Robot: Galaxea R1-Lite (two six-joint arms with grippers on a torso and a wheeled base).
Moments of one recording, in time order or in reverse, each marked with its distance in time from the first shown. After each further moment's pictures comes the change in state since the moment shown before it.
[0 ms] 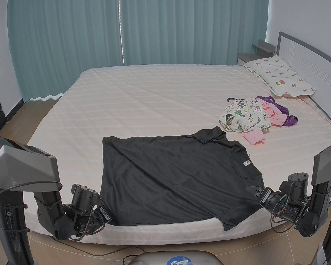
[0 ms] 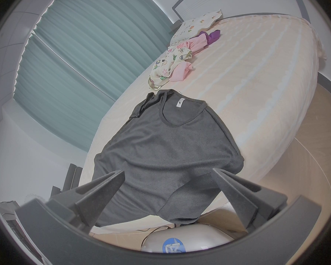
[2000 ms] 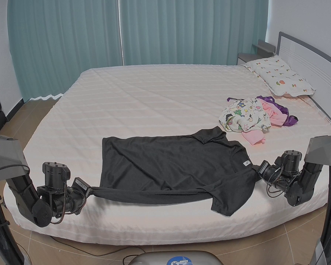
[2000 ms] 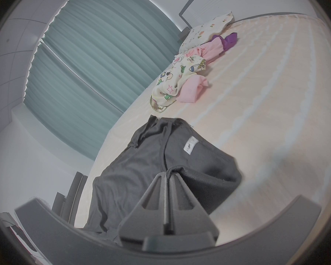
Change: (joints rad) left arm 0.195 -0.179 -0.019 -0.096 -0.126 -0.217; right arm -0.217 0.207 -0.579 0.215 0.209 -0.094
